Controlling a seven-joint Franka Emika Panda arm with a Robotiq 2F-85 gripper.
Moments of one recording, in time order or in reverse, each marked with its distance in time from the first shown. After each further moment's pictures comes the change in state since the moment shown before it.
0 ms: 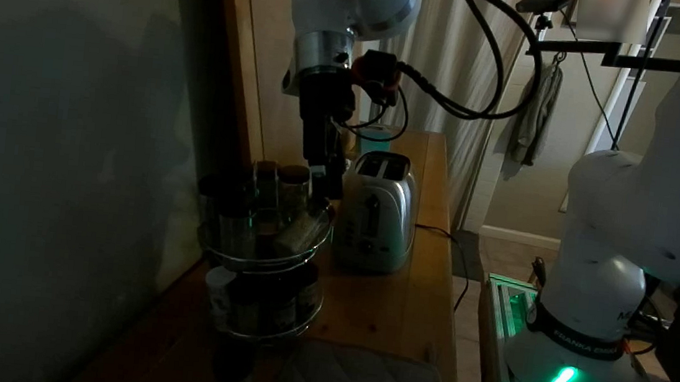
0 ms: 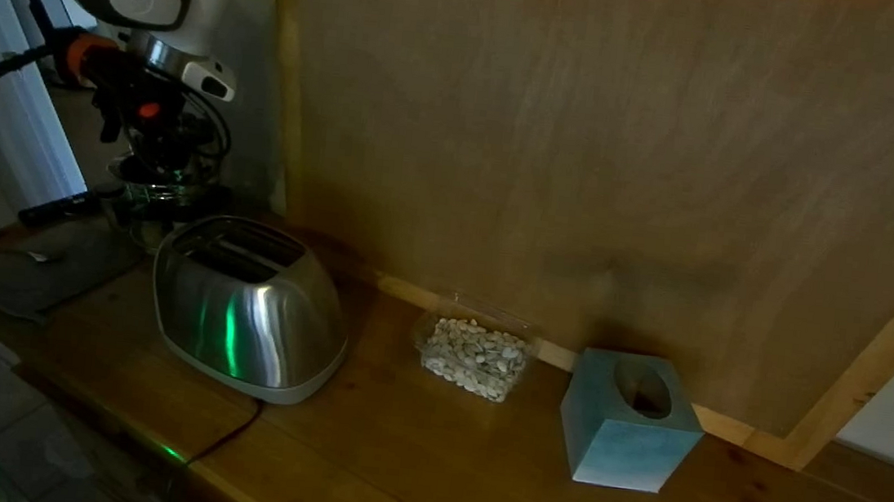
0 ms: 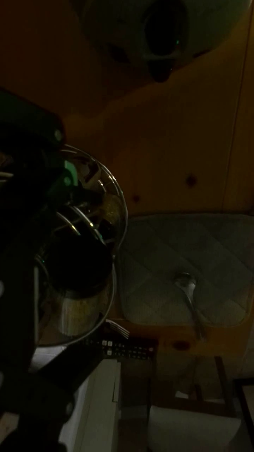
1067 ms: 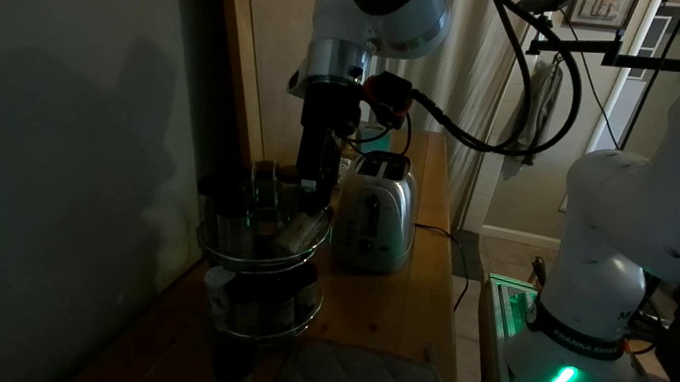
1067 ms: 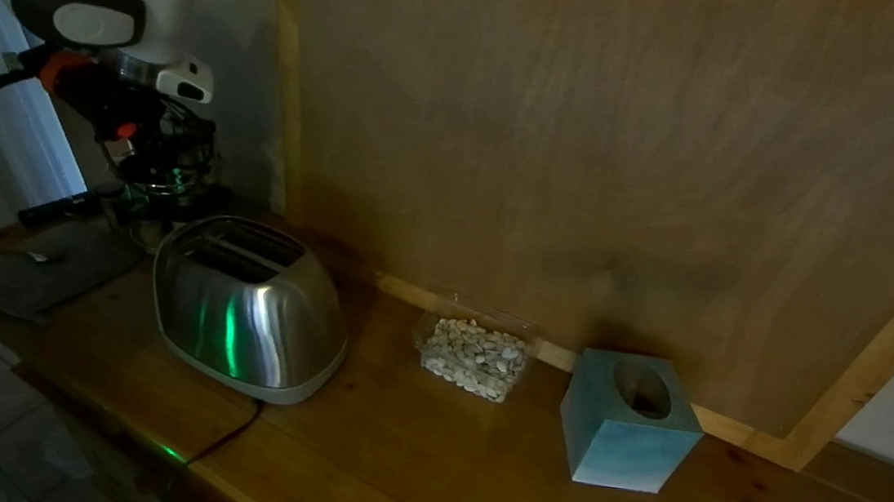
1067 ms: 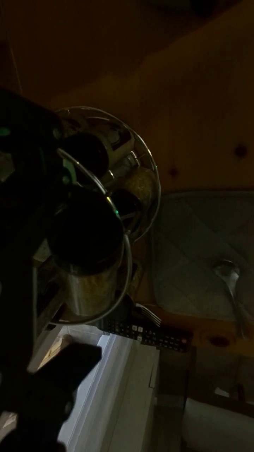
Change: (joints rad) arm 0.027 -0.108 0.042 -0.164 0.112 0.256 -0.063
